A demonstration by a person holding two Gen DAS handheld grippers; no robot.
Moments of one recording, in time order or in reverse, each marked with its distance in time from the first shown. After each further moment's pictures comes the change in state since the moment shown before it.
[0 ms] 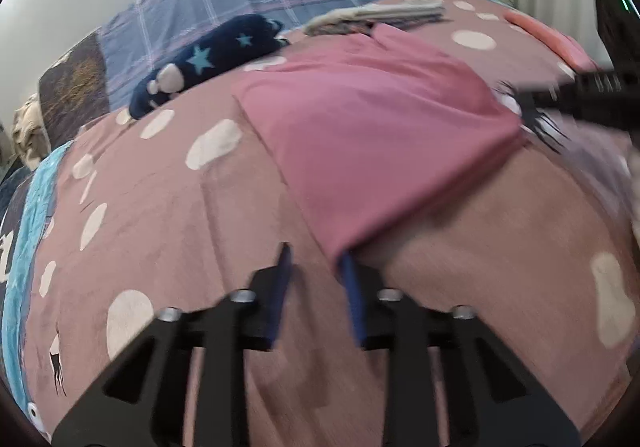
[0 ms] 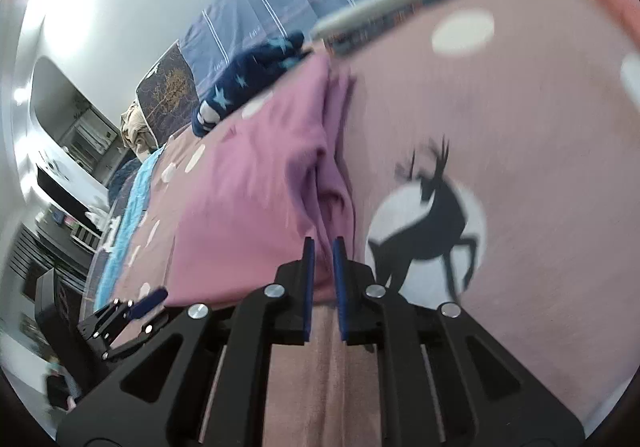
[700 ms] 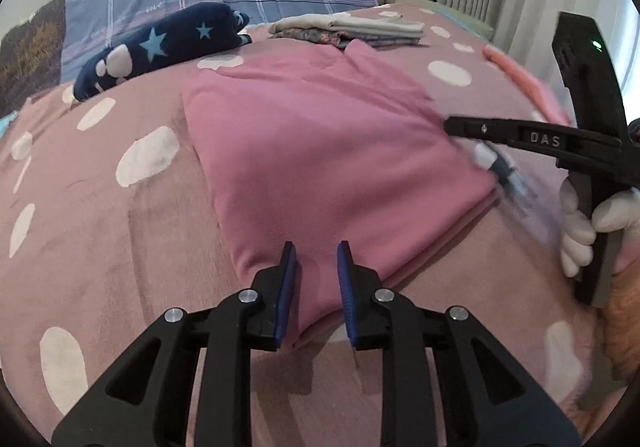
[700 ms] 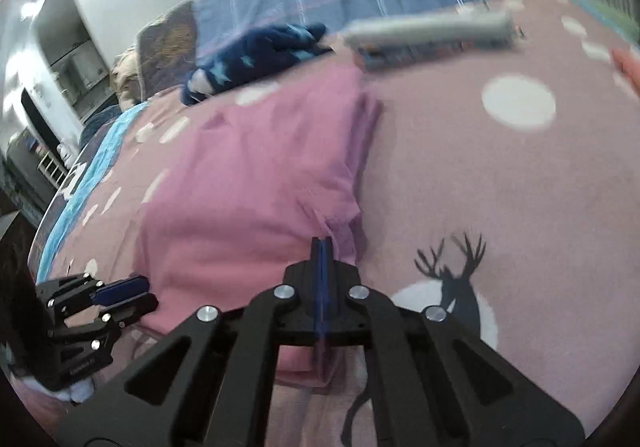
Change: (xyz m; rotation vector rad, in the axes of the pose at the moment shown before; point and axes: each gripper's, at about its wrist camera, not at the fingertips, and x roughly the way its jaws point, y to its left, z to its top) left arm 0.030 0.010 0.033 -0.130 -0.019 -0.259; right arm 0.042 0.032 0.032 -0.276 0.026 -0.069
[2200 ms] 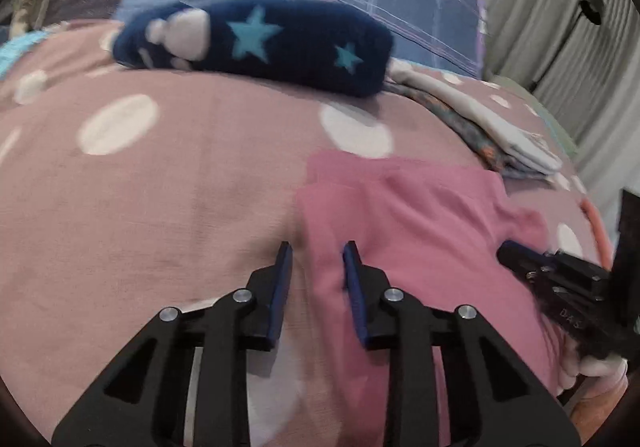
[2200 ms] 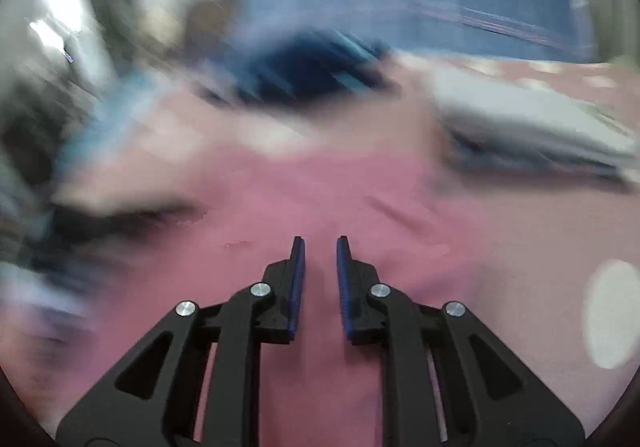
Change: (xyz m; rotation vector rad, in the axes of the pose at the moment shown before) left arm 0.100 0.136 0.107 -0.381 -0.068 0.110; right arm 0.139 0.003 0.089 -0.217 0.095 -0.069
